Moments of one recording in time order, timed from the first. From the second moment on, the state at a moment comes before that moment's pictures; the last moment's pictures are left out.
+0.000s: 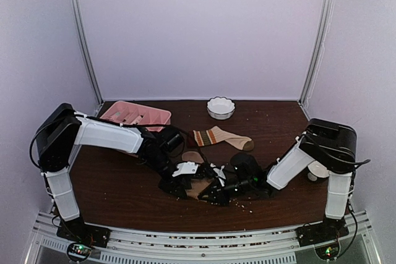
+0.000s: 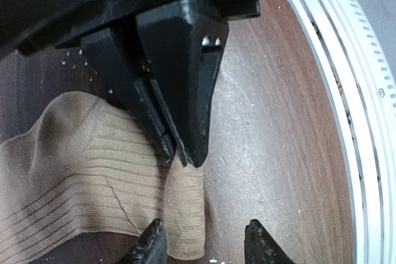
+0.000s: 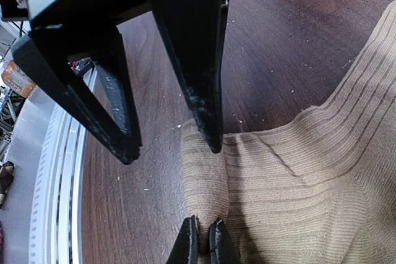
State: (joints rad) left arm -0.86 1.87 1.15 -0.55 0.61 0.81; right arm 0.94 1.97 0.68 0.72 -0.55 0.23
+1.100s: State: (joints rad) left arm -0.87 1.96 1.21 -0.57 0.61 0.76; right arm 0.92 2.02 0.67 0.83 -0.60 0.32
